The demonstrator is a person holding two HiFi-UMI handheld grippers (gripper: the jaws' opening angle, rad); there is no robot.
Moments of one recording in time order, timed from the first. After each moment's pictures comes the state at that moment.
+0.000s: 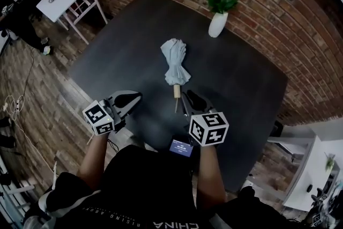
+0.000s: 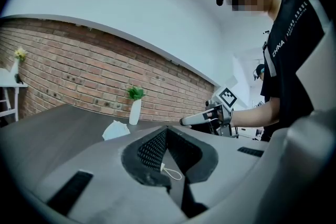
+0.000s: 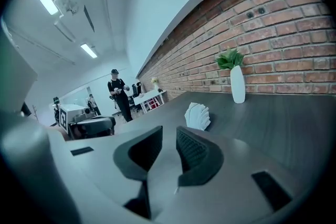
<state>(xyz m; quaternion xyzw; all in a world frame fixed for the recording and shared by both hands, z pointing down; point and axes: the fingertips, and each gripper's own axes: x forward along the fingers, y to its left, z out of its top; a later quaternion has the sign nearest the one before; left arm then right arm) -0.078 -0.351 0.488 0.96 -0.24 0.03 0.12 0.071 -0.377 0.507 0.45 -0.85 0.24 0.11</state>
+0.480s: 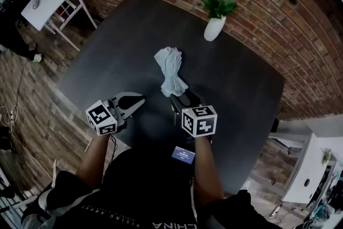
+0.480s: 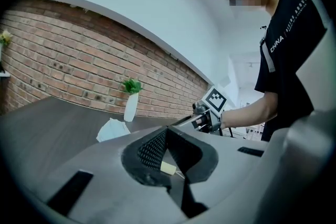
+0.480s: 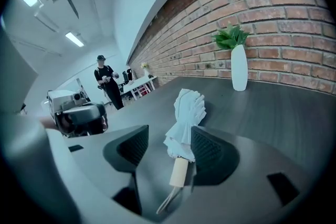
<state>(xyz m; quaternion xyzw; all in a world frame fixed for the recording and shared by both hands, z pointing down) -0.063 -0.423 0.511 0.97 -0.17 0.04 0.14 0.055 -0.453 0.570 0.47 -0.81 0.29 0.19</state>
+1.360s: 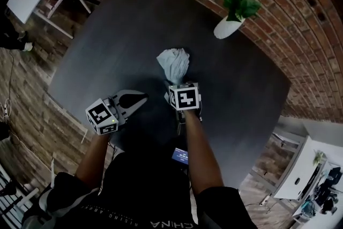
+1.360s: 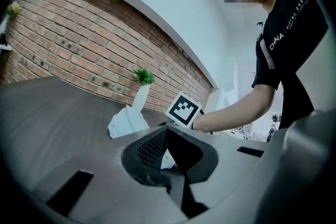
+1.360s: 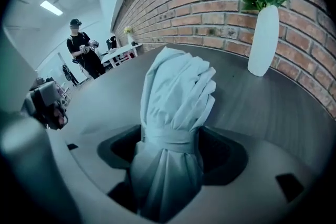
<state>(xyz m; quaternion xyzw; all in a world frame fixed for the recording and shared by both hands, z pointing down) -0.079 -0.493 0.568 0.97 -0.16 0.04 0.20 0.025 -0.566 0.694 0.47 -0.73 0.33 0.37</state>
